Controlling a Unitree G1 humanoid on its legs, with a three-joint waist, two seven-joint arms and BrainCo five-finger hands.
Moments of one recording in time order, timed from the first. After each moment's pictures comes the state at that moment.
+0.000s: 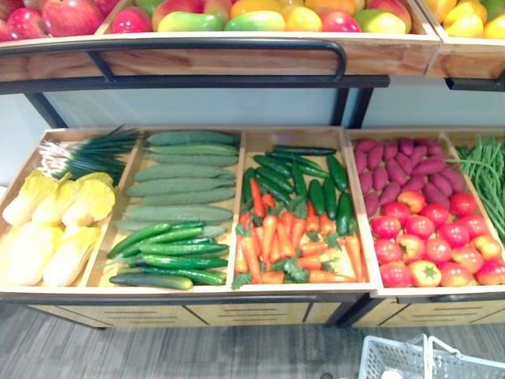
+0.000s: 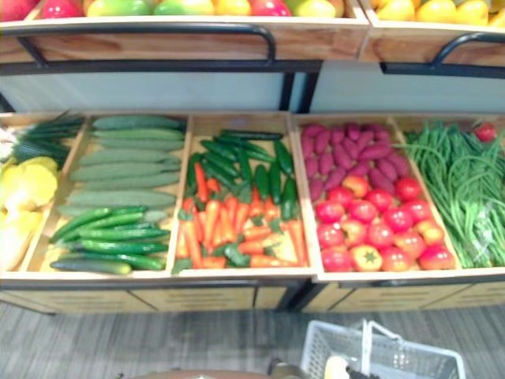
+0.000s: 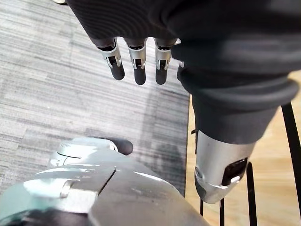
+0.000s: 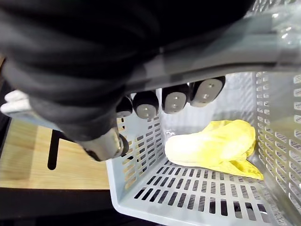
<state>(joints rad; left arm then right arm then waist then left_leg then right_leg) 0.15 -0.01 0.56 1.11 0.27 -0.03 0.27 0.15 -0.11 -0.56 1.08 -0.15 -0.11 -0.17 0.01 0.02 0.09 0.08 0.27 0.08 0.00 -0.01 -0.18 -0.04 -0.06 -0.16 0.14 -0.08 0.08</state>
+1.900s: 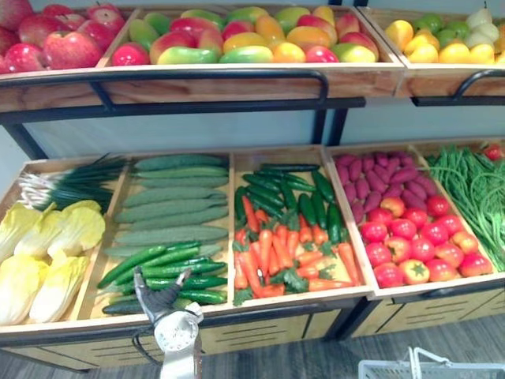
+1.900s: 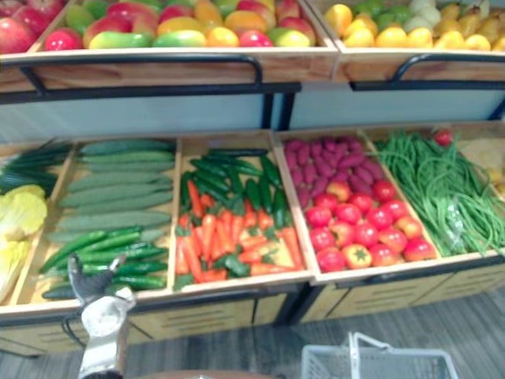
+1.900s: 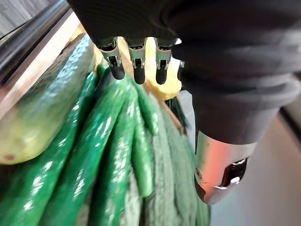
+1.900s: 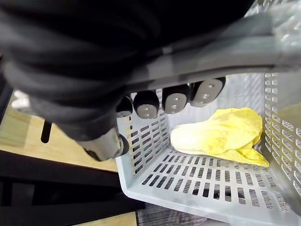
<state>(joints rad) 0.07 -0.03 0.32 0.33 0.12 -0.04 0.55 0.23 -0.10 -0.40 1.04 -0.24 -0.09 -0.16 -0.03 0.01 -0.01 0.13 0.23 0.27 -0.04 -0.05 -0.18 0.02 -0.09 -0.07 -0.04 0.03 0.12</state>
